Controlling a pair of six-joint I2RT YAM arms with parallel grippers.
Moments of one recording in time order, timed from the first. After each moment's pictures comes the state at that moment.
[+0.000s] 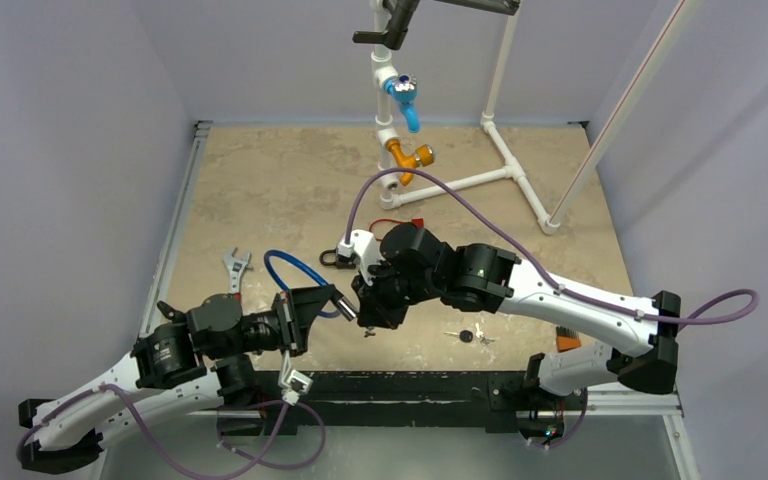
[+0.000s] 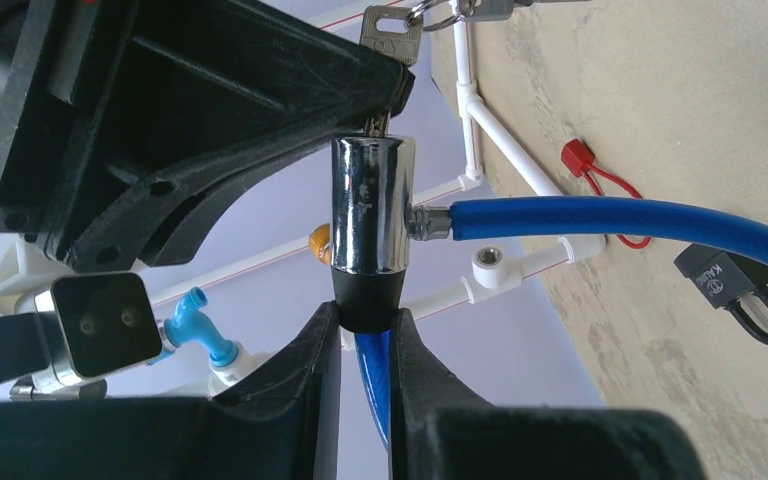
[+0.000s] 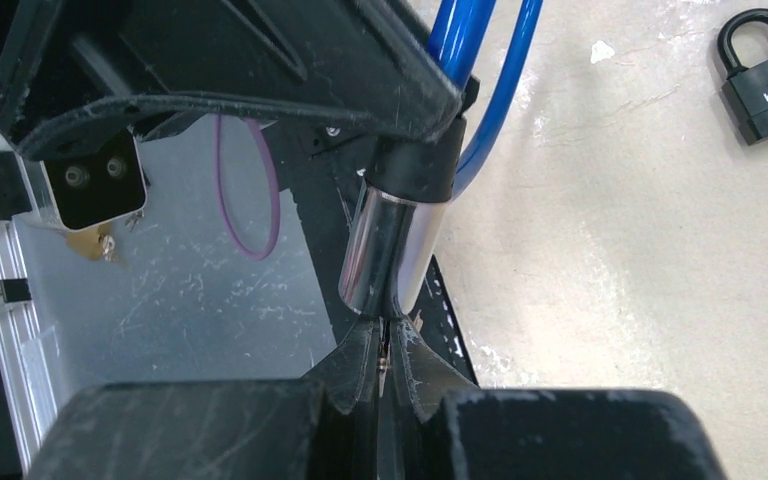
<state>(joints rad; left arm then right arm) -1.12 0.32 0.63 -0.57 0.14 1.82 1.19 1.33 1.35 -0.70 -0.22 0.23</state>
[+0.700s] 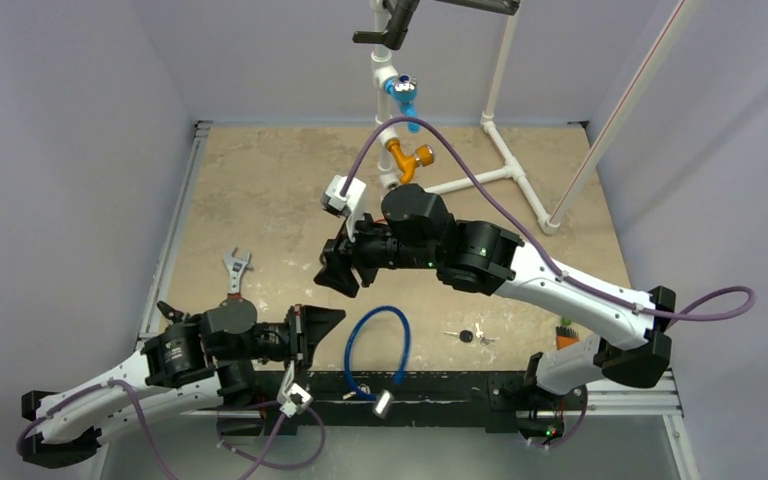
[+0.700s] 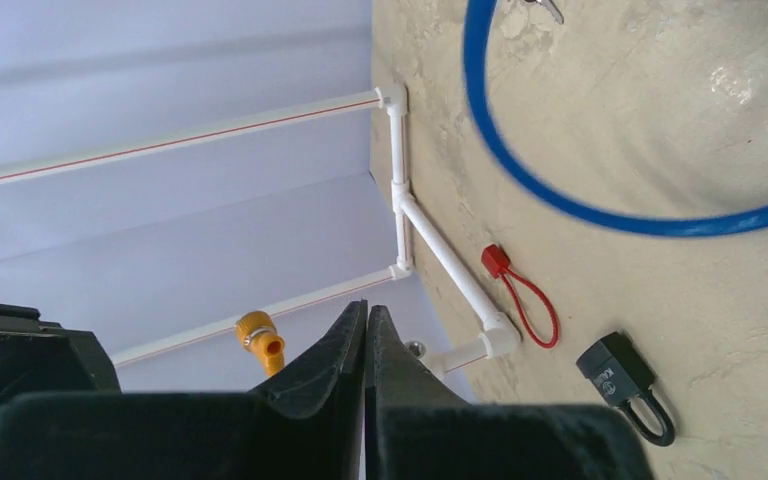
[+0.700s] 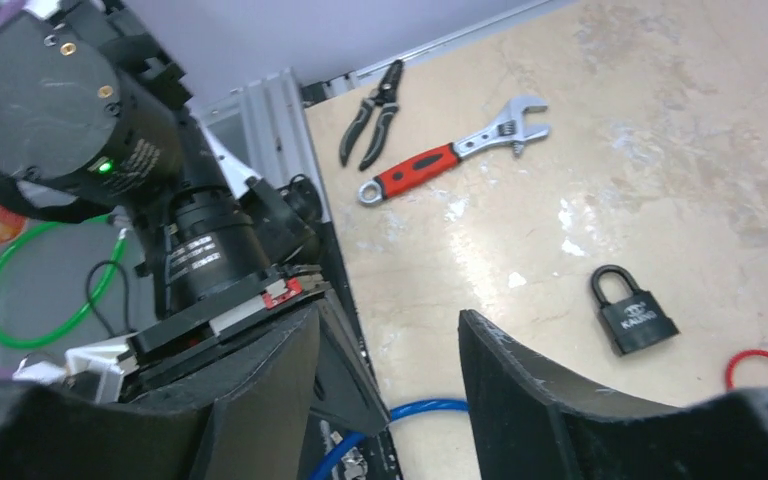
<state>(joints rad) -1.15 0.34 0.58 -0.58 0.26 1.68 1.17 1.42 1.59 -0.52 -0.17 0.16</state>
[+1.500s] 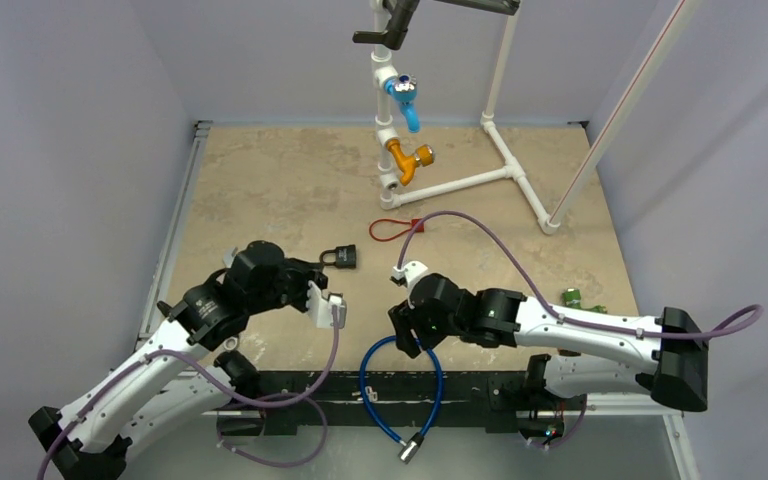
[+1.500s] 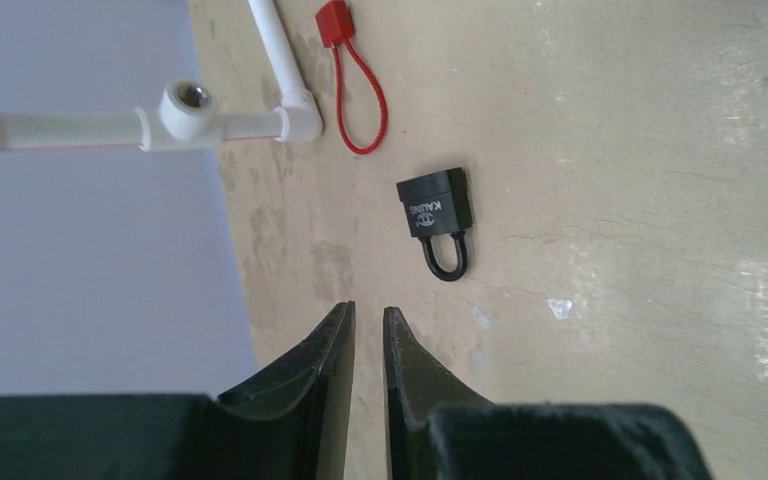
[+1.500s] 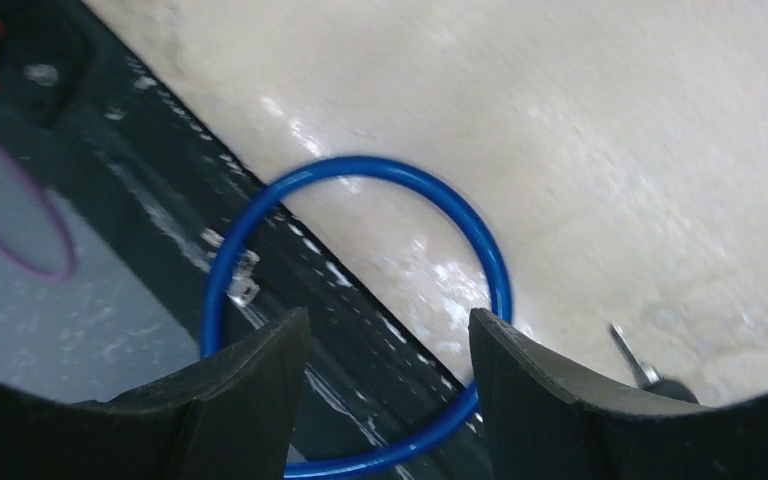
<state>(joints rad) -0.75 0.69 0.74 -0.64 0.16 1.22 1.19 1.12 0.79 -0.50 0.05 0.50</state>
